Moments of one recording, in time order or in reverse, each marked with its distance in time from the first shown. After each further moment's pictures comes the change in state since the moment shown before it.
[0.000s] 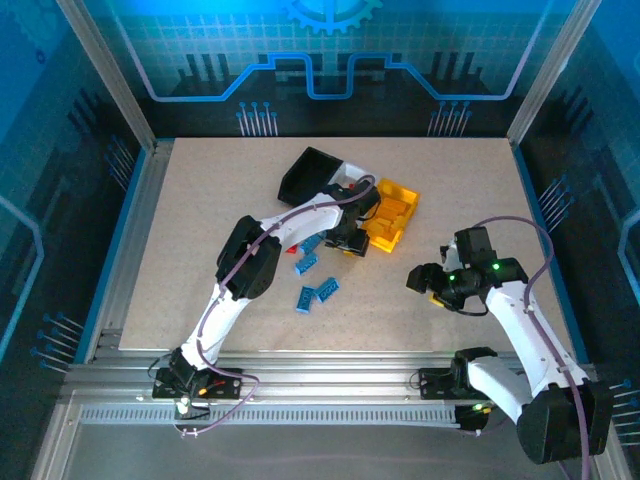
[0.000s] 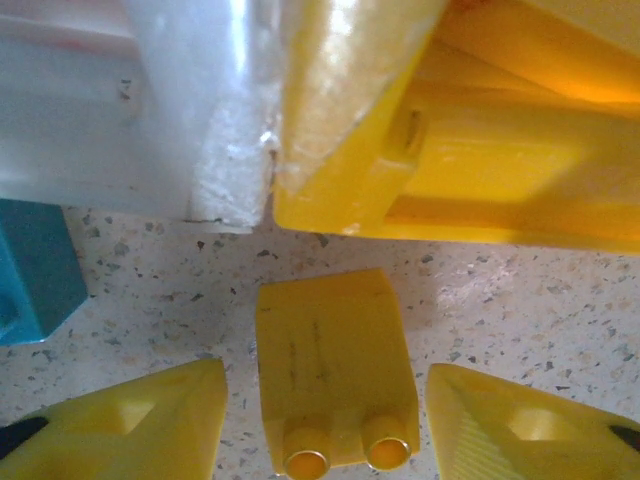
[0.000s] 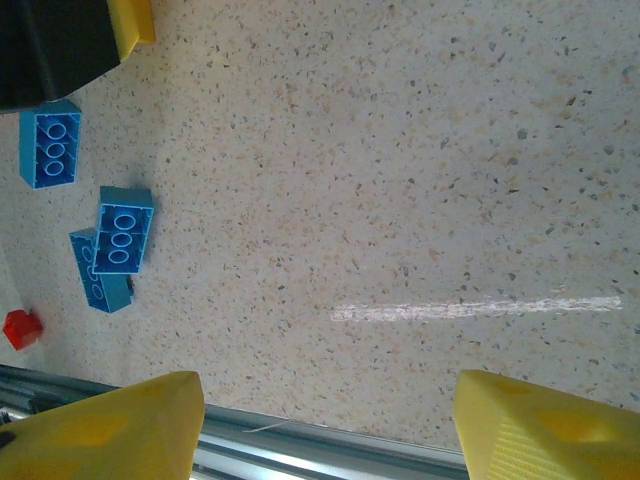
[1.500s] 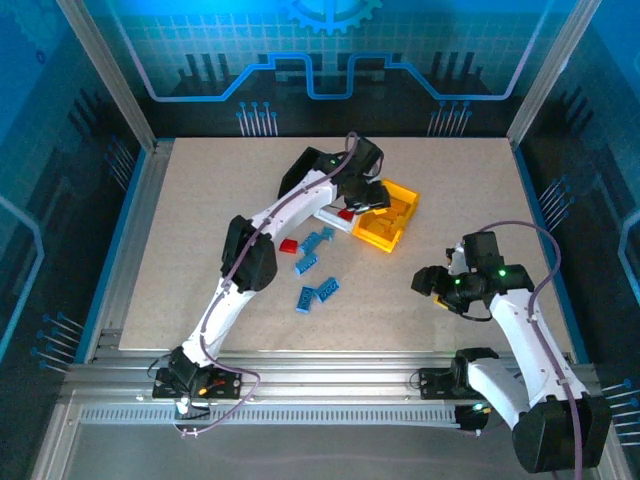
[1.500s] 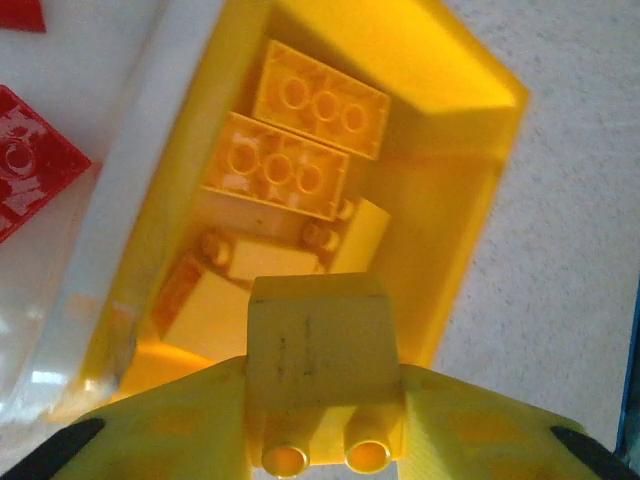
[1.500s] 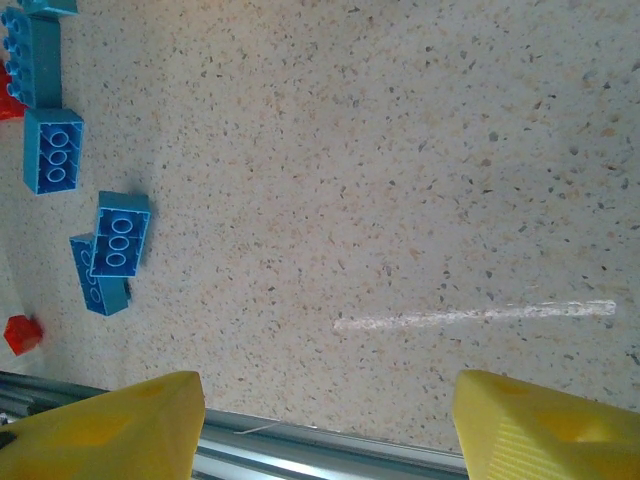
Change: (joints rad) left arm 0.069 0.123 0.422 0.087 0.230 -0.372; right arm -0.058 -0.060 -0.023 -0.020 -0.010 -0.040
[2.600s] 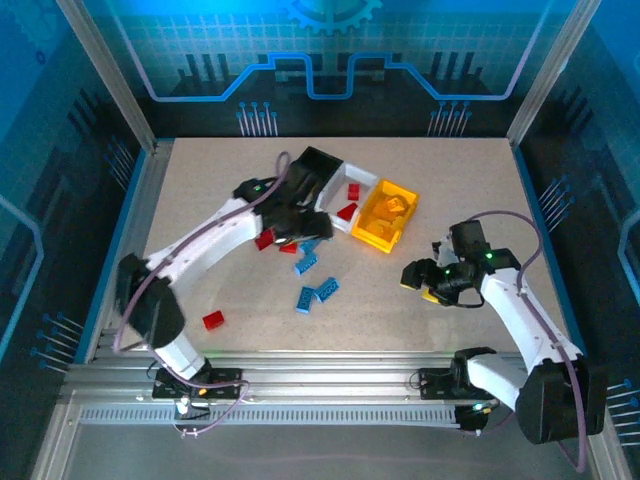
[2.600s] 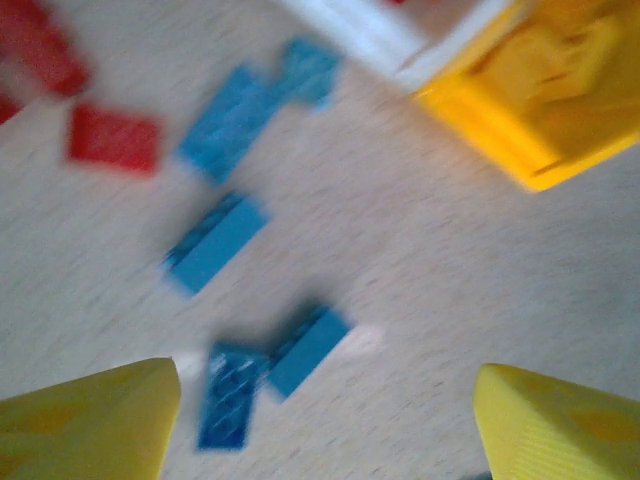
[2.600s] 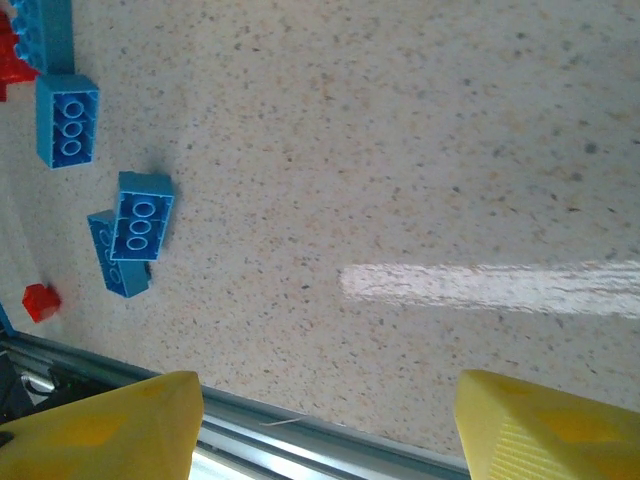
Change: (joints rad) left arm 0.057 -0.873 -0.985 -0.037 -0.198 0.043; right arm 0.074 0.171 0.045 0.074 -0.062 -0.003
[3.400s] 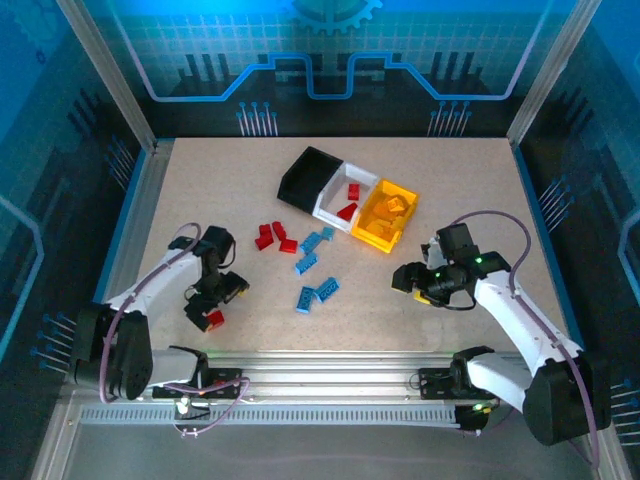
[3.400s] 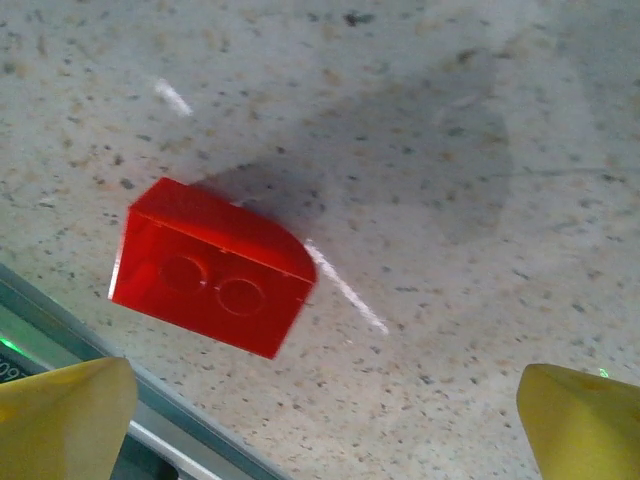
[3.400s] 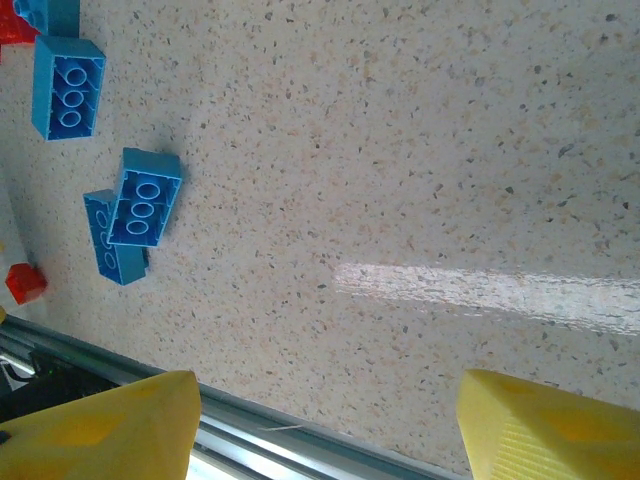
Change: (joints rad) left arm 0.432 -0.306 -0.691 -0.091 -0.014 -0.386; right arm 0.097 -0.011 -0.038 0.071 0.027 0.048
